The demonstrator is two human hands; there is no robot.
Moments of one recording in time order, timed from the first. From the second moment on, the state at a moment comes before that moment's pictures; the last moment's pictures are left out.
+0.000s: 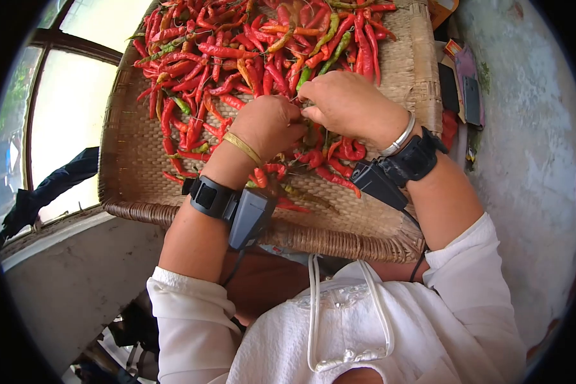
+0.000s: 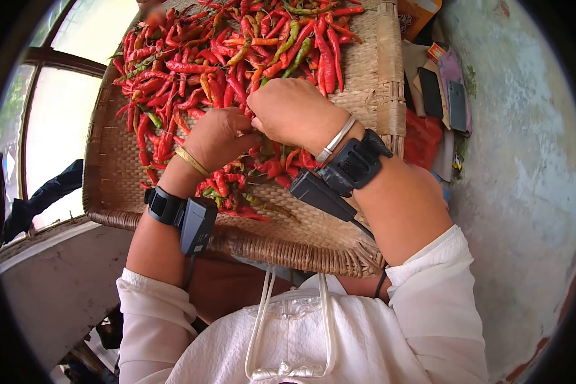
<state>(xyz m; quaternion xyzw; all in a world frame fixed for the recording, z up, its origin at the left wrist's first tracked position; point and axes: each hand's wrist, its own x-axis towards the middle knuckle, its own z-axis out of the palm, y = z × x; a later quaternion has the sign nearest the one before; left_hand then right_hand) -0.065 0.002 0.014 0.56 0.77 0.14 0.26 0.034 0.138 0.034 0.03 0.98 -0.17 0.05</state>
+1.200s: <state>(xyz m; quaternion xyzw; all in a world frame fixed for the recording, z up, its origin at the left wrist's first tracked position) -0.064 -0.010 -0.013 0.61 0.75 0.02 0.25 0.029 0.137 0.021 0.03 0.97 -0.15 0.19</state>
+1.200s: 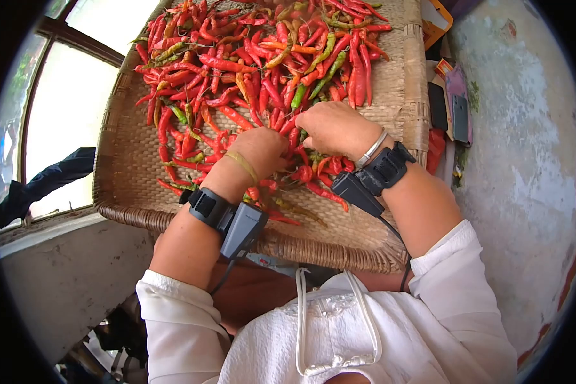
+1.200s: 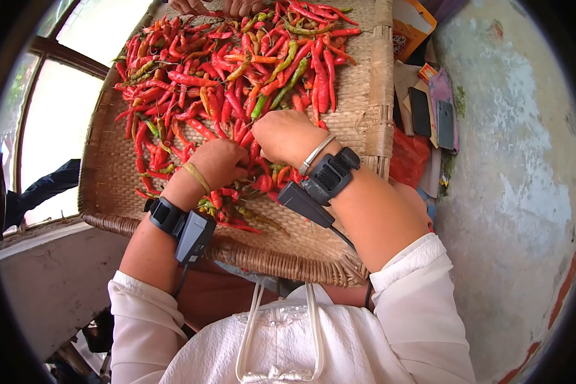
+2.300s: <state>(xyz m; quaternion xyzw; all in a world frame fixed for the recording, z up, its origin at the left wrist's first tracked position) -0.068 -0.004 -0.006 0.32 0.72 0.39 0.48 0.016 0.138 -0.001 0.15 0.86 -0.48 0.06</state>
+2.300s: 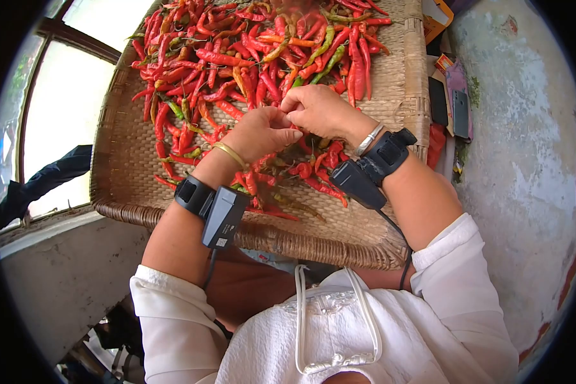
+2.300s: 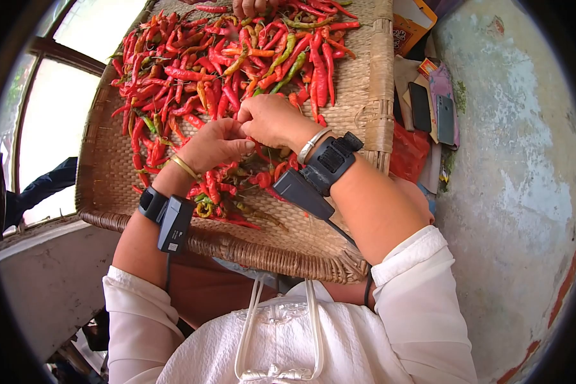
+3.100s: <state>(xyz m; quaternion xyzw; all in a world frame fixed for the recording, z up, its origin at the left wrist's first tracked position) -0.082 -0.009 0.023 0.19 0.67 0.57 0.43 0.019 0.171 0.048 0.14 0.81 -0.55 0.15</state>
